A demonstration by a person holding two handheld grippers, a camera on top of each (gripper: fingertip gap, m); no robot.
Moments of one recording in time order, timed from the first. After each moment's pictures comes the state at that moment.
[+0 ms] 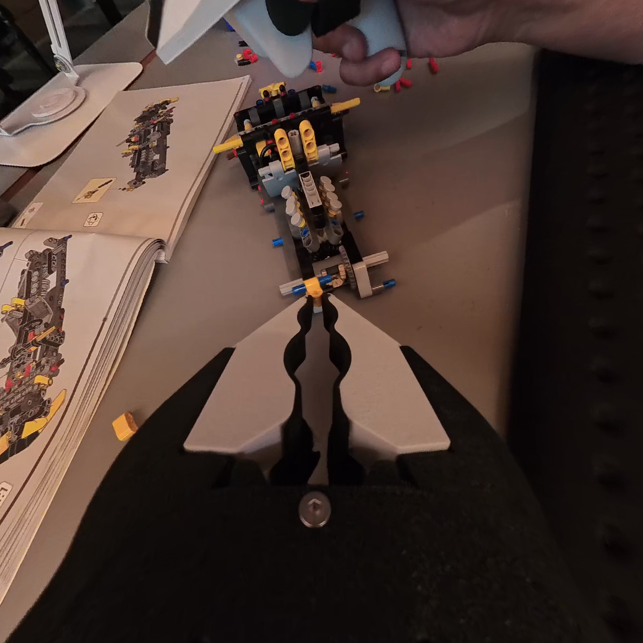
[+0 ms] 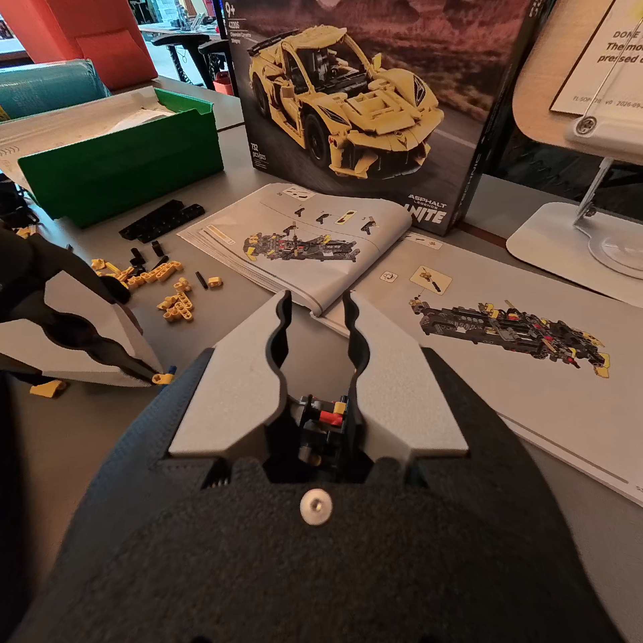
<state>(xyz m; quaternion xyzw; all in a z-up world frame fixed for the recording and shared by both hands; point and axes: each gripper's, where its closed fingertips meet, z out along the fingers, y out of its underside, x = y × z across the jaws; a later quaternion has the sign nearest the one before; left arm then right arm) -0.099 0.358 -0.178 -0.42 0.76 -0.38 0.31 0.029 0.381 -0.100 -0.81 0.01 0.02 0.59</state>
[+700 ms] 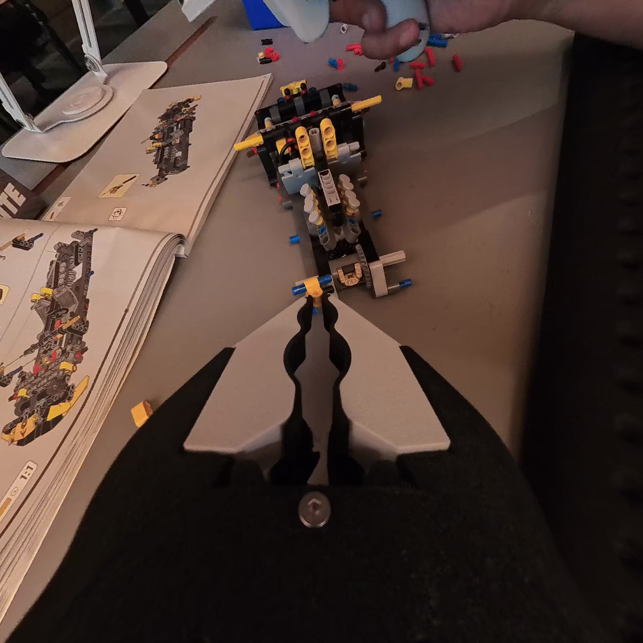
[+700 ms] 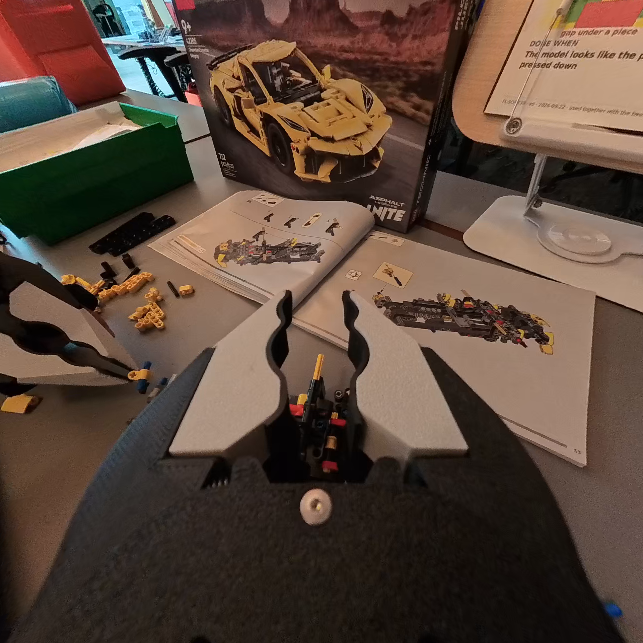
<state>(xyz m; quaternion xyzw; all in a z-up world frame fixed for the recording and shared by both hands) -0.096 0.367 -0.177 -0.43 0.76 -0.37 0.33 0.059 0.371 -0.094 -0.80 0.04 0.01 0.59</state>
